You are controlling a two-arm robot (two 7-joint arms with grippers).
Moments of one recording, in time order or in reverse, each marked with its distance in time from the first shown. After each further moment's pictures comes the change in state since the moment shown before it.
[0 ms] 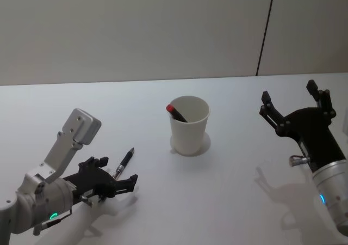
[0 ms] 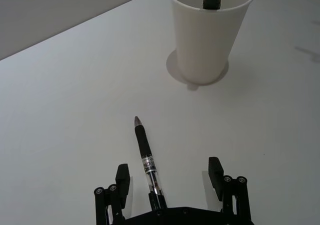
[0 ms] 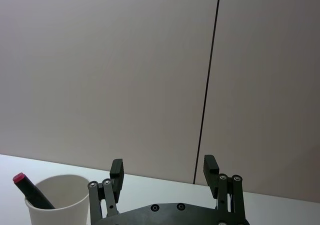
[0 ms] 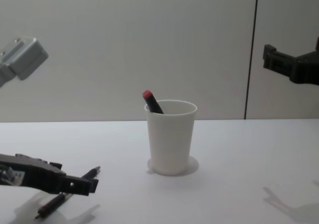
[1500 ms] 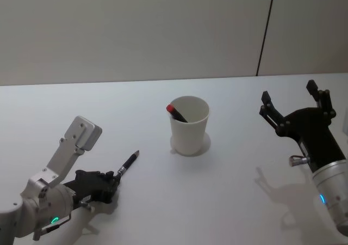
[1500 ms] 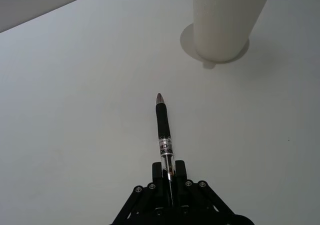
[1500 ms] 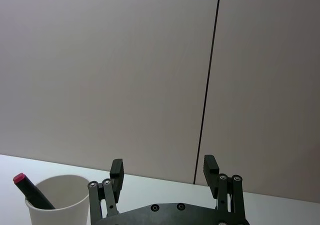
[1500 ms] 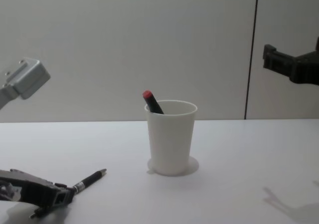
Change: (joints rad) left arm -0.006 -0.020 0.010 0.044 0.023 0.034 0.032; right arm 0.000 0.000 0.000 0.000 0.000 0.000 0.000
